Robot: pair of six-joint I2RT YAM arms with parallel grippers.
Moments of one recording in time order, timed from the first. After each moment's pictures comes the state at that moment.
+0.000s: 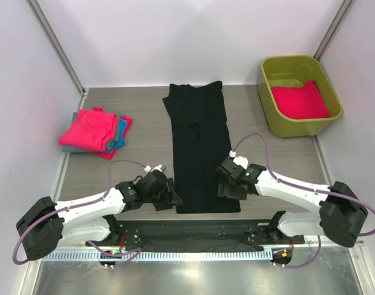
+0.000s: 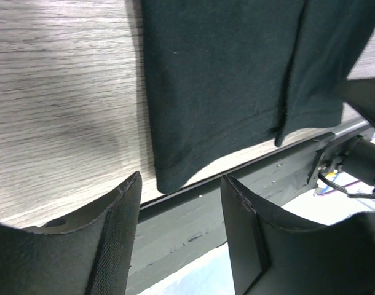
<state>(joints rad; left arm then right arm) -0.94 1.07 0.44 -0.27 0.07 -1.15 0.87 1.25 0.69 -0.70 0.20 0.98</state>
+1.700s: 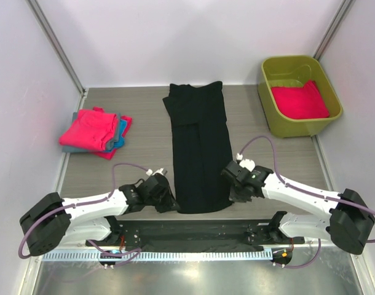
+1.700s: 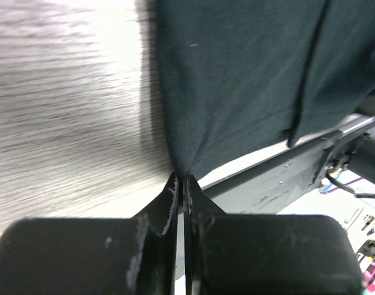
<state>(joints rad) -0.97 1.13 0.37 -0.15 0.08 -1.19 0.87 1.14 0.62 -0.82 0.19 1.02</state>
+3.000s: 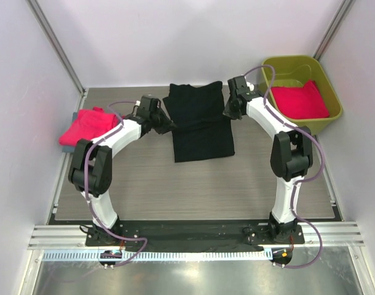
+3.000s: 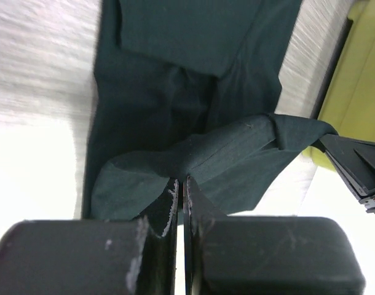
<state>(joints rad) -0.37 1.80 1.29 -0.23 0.16 -0.97 0.31 1.97 1.69 -0.66 0.16 0.65</state>
